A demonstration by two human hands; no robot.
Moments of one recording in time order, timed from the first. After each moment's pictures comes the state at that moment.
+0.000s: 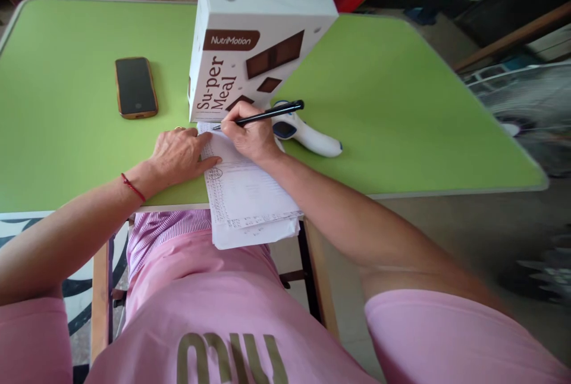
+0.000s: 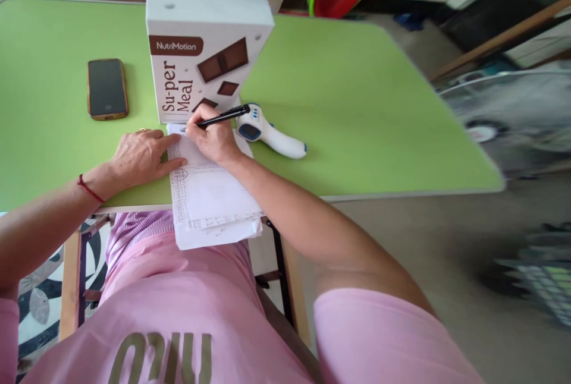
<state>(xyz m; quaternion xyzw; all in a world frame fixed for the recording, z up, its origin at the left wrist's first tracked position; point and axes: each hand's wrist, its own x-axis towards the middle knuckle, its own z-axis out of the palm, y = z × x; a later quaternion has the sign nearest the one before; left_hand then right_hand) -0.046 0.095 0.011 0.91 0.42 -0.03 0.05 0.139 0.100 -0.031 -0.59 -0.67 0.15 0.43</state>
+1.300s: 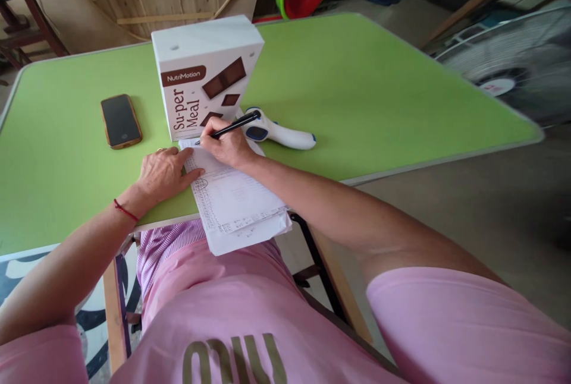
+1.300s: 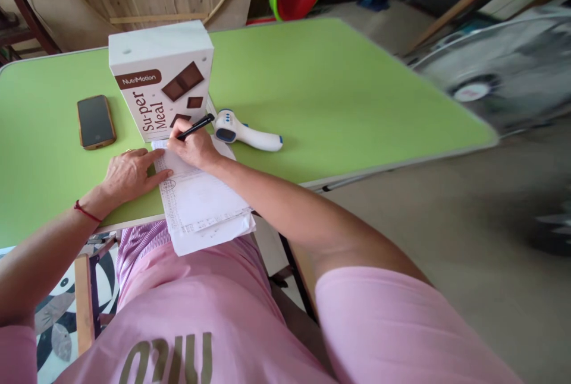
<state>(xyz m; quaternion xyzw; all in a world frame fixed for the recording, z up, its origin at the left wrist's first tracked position) -0.049 0.101 0.016 0.90 0.42 -0.05 0.01 0.138 0.112 -0.041 -0.54 -0.66 0.17 0.49</state>
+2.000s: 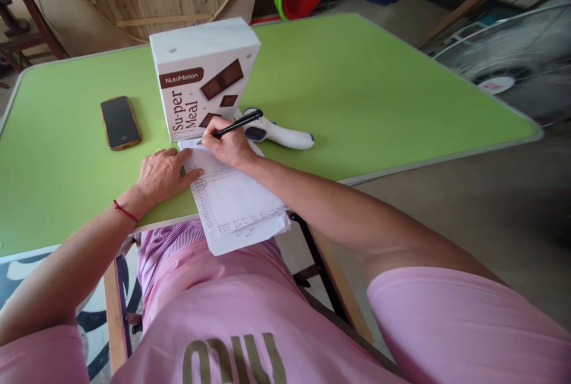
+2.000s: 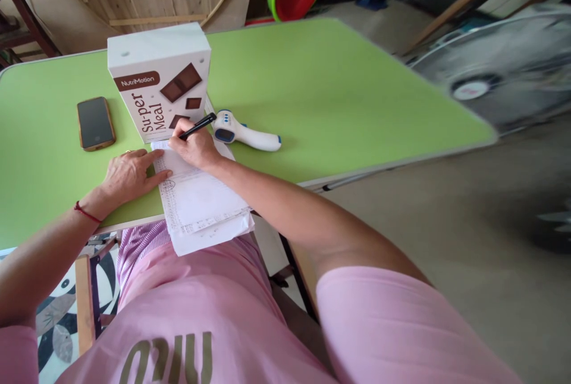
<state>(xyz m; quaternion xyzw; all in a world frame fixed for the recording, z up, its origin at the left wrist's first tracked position) -0.050 0.100 0.016 0.90 0.43 -0.04 0.02 0.137 0.110 -0.039 -0.57 -0.63 0.17 0.50</state>
